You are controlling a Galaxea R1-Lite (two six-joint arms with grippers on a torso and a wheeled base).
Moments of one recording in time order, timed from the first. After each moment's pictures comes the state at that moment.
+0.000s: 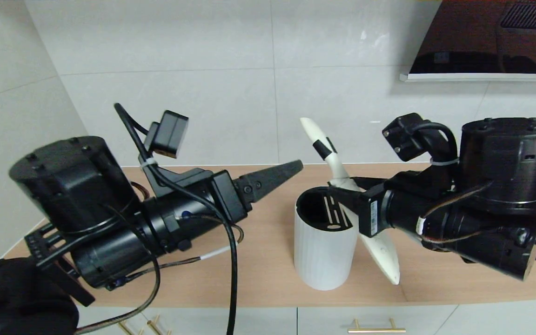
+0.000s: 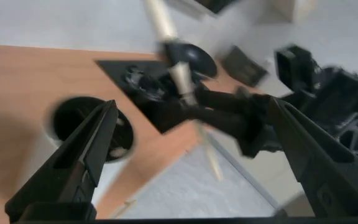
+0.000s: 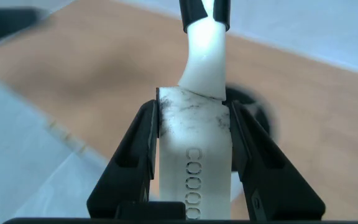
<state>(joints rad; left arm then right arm) -0.64 1.63 -0.64 -1.10 -0.31 -0.64 0.80 1.59 -0.87 -0.54 -0.19 0.07</state>
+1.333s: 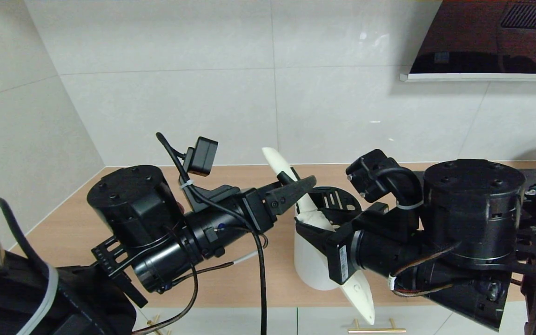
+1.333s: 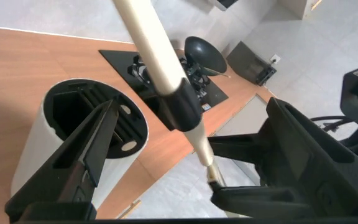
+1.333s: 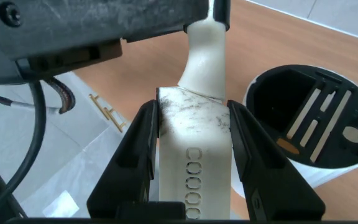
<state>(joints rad) -0.66 1.80 -0.62 -1.29 -0.25 -0.63 0.93 1.65 -0.81 -0.64 -0.18 0.09</state>
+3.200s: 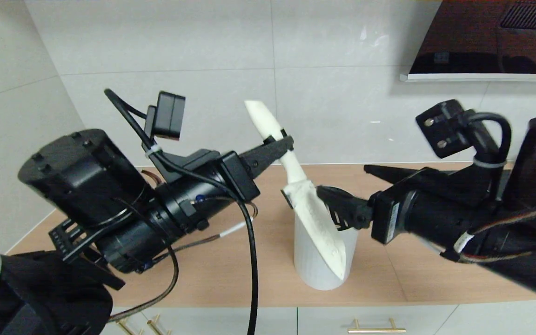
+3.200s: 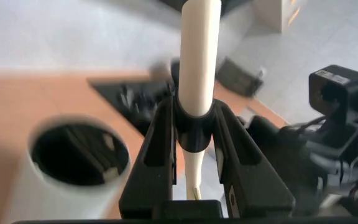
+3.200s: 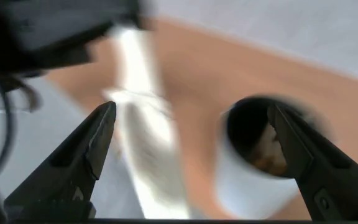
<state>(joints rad) -0.64 1.71 -0.72 -1.29 -0.26 -0.57 0.83 1.49 -0.79 -0.67 -0.18 0.07</state>
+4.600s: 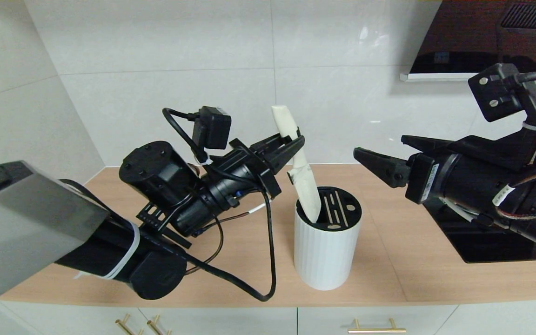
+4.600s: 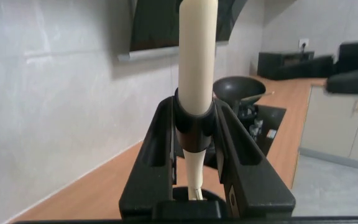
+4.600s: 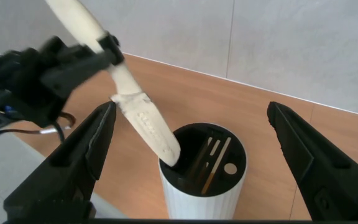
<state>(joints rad) -0.55 2.02 -0.88 -1.57 -0.42 -0.14 0.71 1.44 -0.81 -0.67 -0.18 0.04</state>
